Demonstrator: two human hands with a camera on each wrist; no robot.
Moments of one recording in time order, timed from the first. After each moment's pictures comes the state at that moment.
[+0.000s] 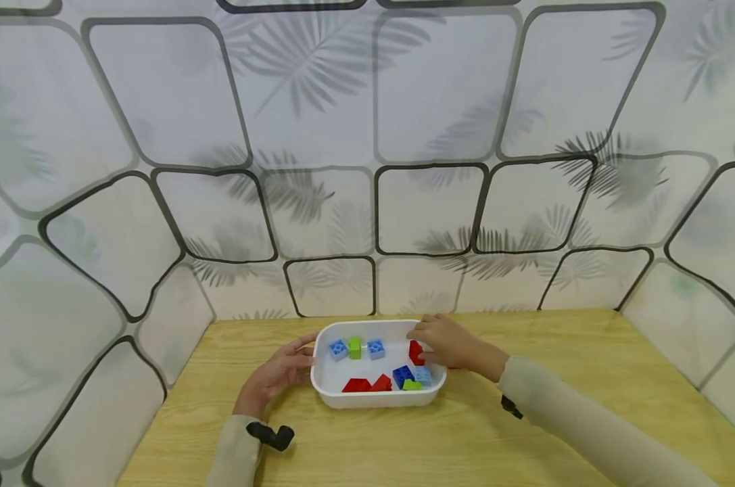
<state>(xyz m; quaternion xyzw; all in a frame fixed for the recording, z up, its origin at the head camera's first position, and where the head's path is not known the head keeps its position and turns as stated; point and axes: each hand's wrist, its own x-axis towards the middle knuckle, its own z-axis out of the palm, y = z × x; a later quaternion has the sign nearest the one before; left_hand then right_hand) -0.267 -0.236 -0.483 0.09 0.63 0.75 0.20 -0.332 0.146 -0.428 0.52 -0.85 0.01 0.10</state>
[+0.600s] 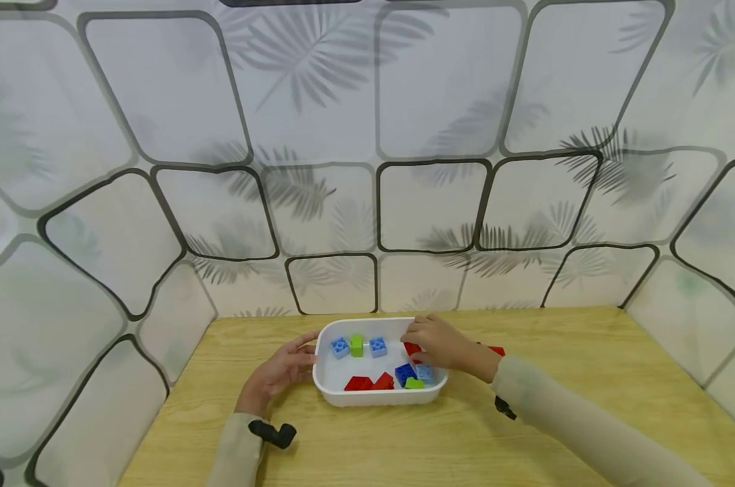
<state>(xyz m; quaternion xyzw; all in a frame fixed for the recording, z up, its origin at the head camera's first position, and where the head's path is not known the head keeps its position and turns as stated) -0.268 -0.236 -0.483 0.08 0.64 0.74 0.20 -0.330 0.130 -0.435 0.52 -0.84 0.02 0.11</state>
